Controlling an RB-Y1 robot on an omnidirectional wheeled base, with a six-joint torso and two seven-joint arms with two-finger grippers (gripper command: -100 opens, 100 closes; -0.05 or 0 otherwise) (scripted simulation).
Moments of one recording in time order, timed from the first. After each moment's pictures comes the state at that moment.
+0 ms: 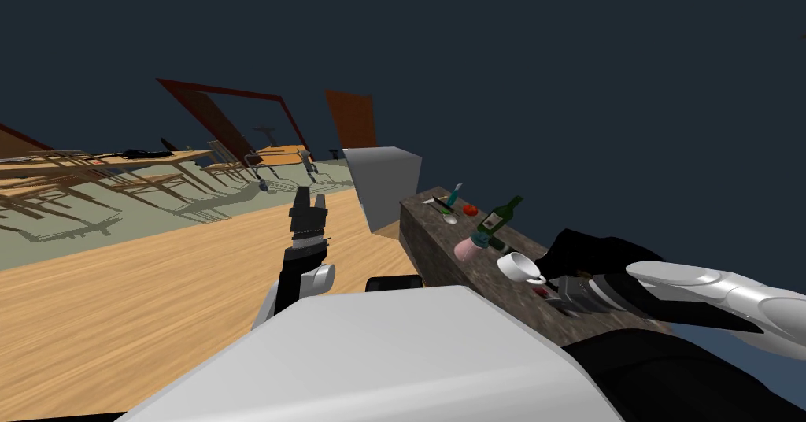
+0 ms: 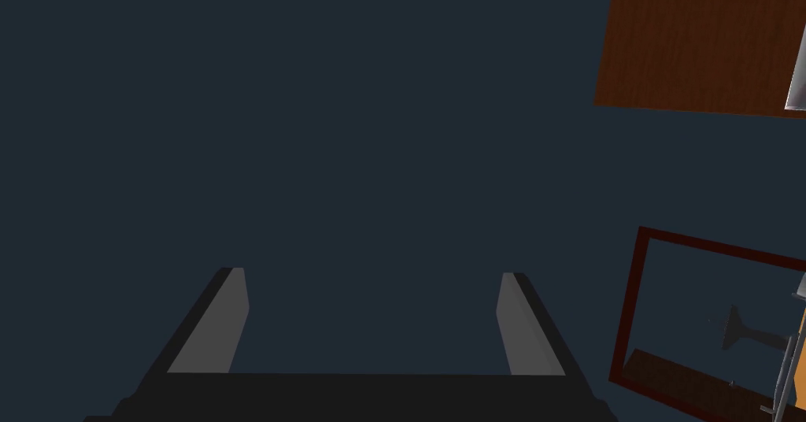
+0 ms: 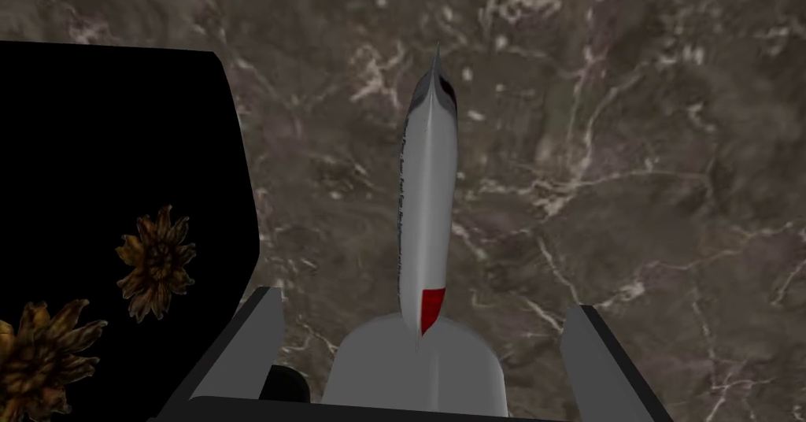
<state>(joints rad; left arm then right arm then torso) 0.49 -0.05 0.00 -2.27 -0.11 -0.46 -0.07 0.61 -1.79 0.52 -1.17 0.50 -0.74 0.09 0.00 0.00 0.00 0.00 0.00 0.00</state>
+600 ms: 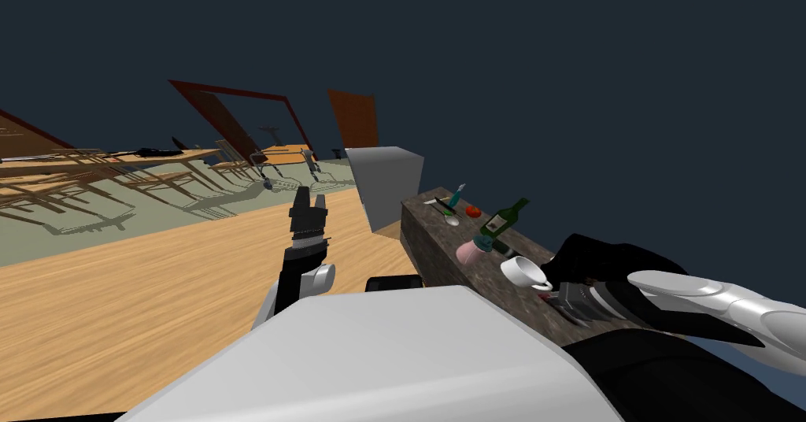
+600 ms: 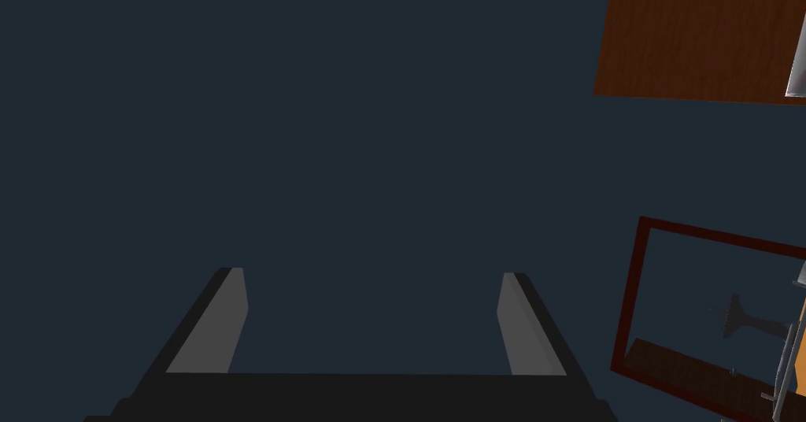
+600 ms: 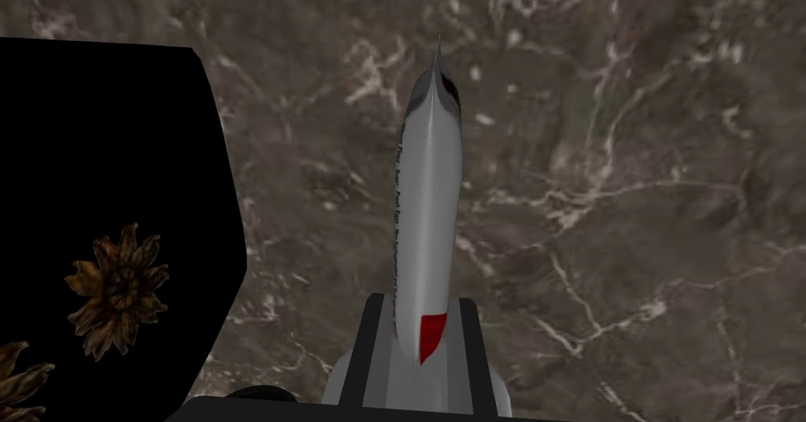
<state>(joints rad) 0.49 -0.05 0.00 -2.27 -0.11 -0.46 -0.07 0.62 -1.74 0.53 -1.15 0.51 -0.72 0.11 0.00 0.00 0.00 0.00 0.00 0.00</state>
